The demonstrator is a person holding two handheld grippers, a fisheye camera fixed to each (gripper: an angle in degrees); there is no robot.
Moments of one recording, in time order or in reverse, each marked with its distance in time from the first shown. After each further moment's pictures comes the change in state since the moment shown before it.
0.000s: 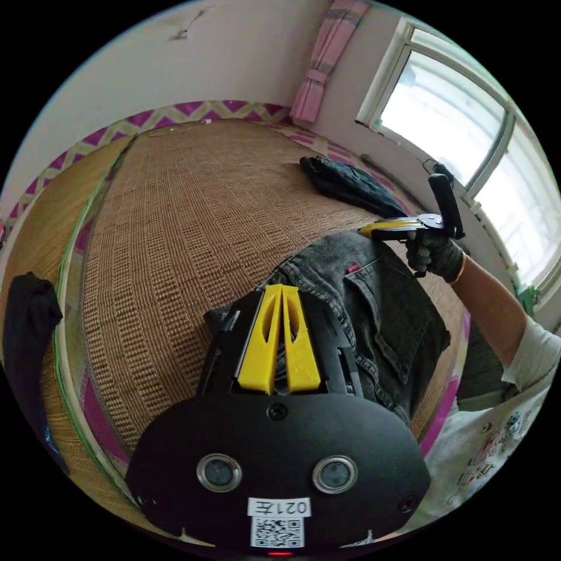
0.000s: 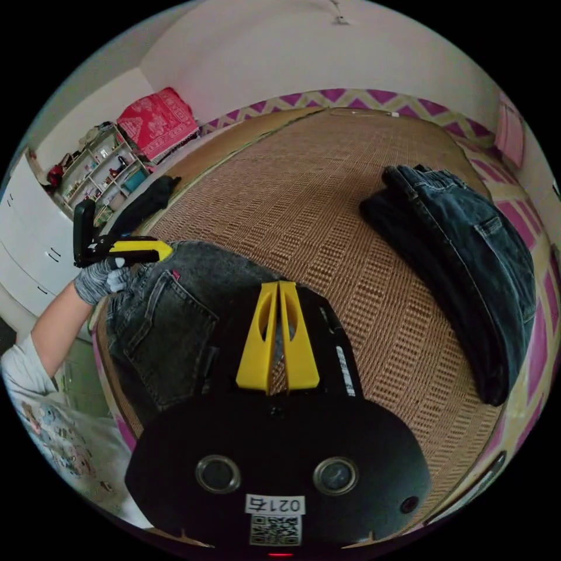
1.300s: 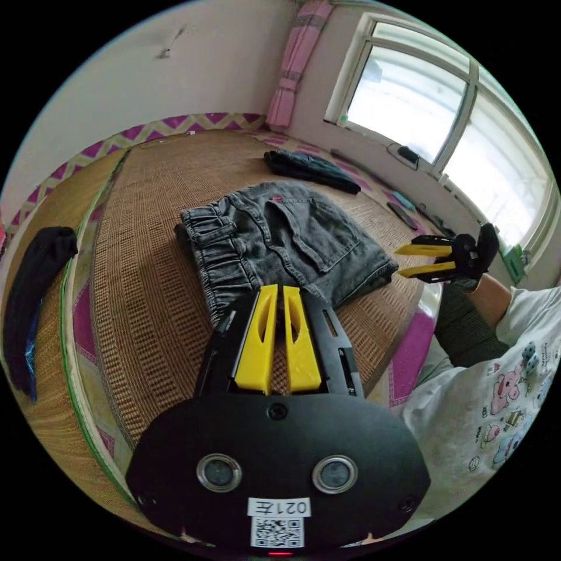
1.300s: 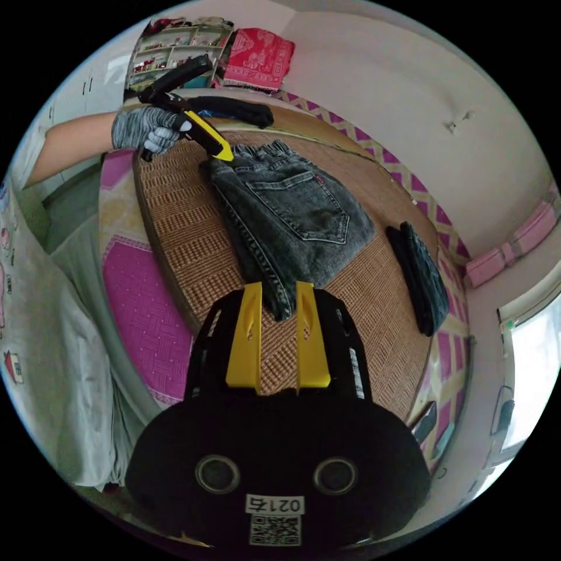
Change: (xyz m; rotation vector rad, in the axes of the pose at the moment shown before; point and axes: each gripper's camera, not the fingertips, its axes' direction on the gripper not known) left arm 0.041 0.119 -0.012 0.044 -0.005 0.075; right arm -0.296 0.203 -0.108 -0.042 0.371 -0.490
